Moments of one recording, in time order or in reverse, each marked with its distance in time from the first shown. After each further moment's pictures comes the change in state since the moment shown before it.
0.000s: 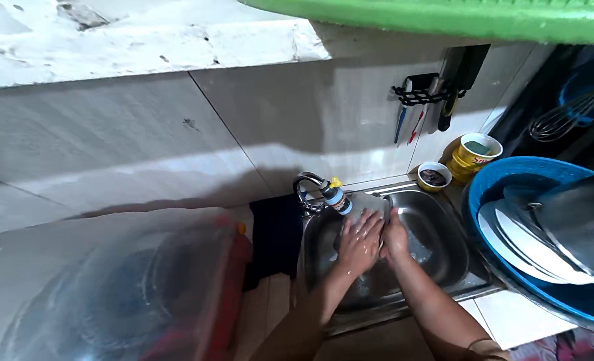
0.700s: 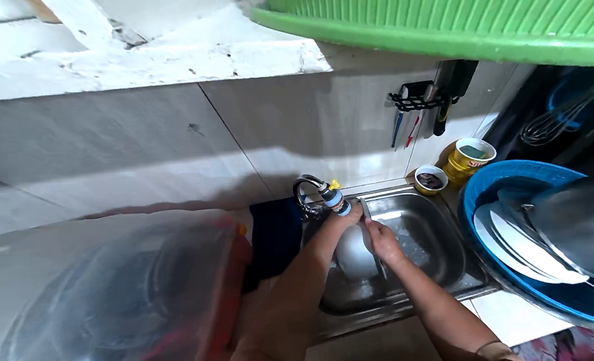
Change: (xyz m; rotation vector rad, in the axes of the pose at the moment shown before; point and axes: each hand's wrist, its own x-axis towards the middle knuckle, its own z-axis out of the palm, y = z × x) left_hand 0.109 -0.055 -0.025 -0.274 -0.674 -0.218; right_hand -0.004 0.007 -0.011 -0.859 -0.373 -0.181
